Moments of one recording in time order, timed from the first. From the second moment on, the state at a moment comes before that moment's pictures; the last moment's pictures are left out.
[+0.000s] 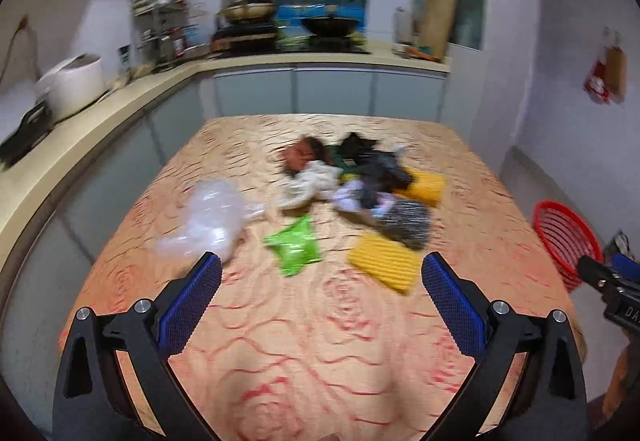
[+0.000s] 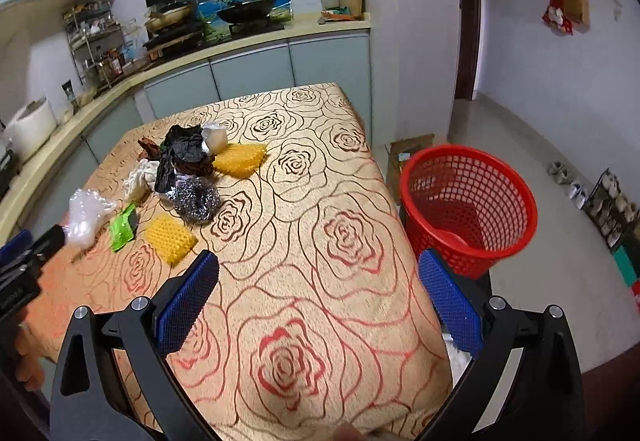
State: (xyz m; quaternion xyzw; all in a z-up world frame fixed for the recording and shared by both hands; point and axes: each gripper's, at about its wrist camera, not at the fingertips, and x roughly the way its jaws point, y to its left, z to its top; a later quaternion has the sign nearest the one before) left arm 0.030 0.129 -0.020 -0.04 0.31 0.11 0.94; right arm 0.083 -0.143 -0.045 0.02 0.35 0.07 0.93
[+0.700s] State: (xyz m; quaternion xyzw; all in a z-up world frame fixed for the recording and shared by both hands) left arm 0.081 0.244 -0.059 -0.05 0.36 0.20 0.91; right arm 0.158 -0.061 -0.059 -0.02 0.38 0.13 0.91
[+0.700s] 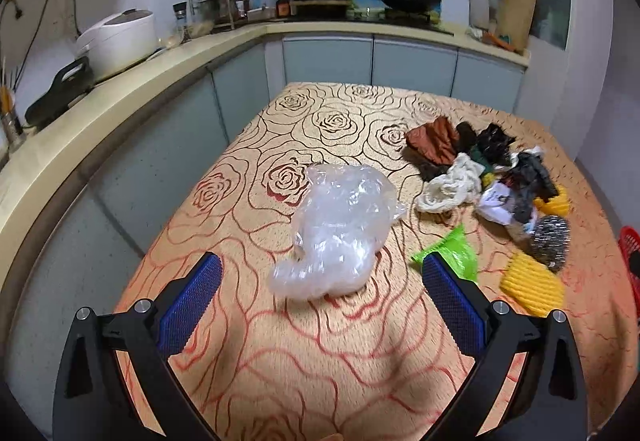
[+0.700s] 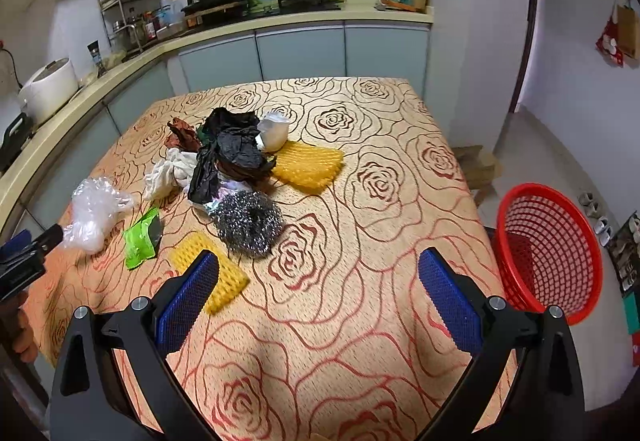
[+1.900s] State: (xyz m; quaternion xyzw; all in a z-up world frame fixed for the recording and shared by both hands) left arm 0.135 0.272 -0.093 -0.07 0.39 0.15 0.91; right arm 0.237 0.014 -0.114 -0.06 0.44 0.19 0.88
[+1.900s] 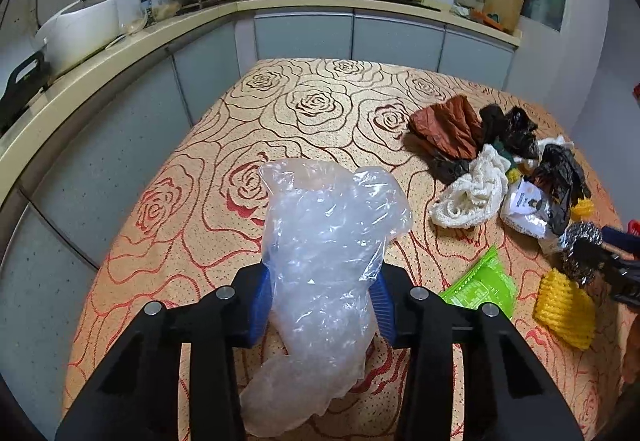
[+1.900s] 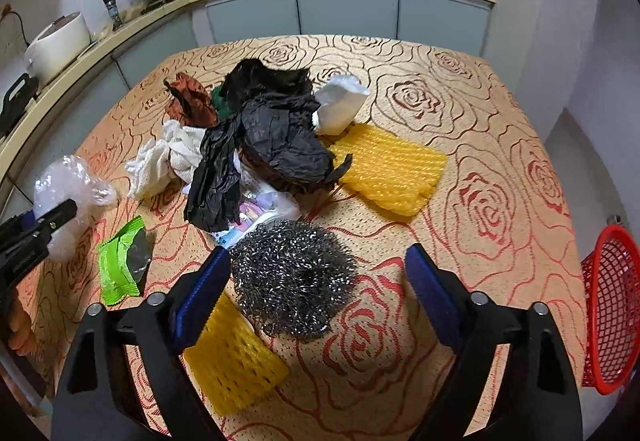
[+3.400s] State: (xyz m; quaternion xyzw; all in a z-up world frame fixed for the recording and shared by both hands) left arm 0.123 0.146 -0.005 -0.01 0.28 0.06 0.96; right arm 0.180 -0.107 -0.018 0.03 0.31 0.14 0.94
